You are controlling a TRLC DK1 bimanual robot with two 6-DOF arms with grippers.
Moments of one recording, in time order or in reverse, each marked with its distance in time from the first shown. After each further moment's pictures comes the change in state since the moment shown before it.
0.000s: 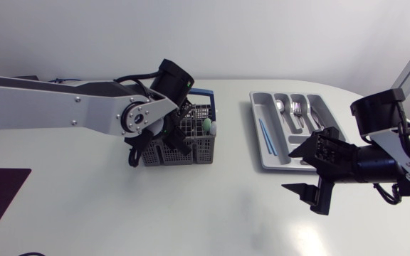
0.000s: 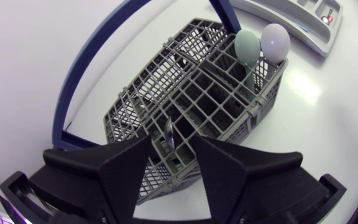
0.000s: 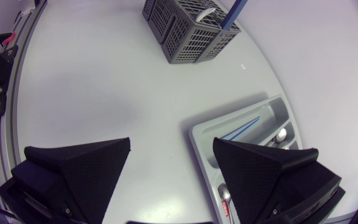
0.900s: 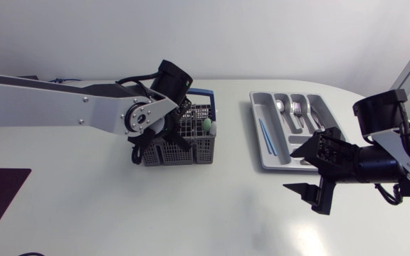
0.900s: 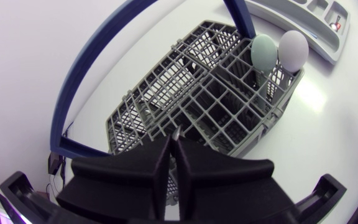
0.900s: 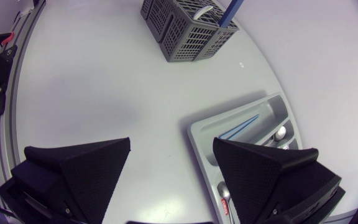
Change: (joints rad) left arm 0.019 0.034 0.006 0.056 -0.005 0.001; right arm -0.018 0.000 -0.006 0.003 -0.007 -0.007
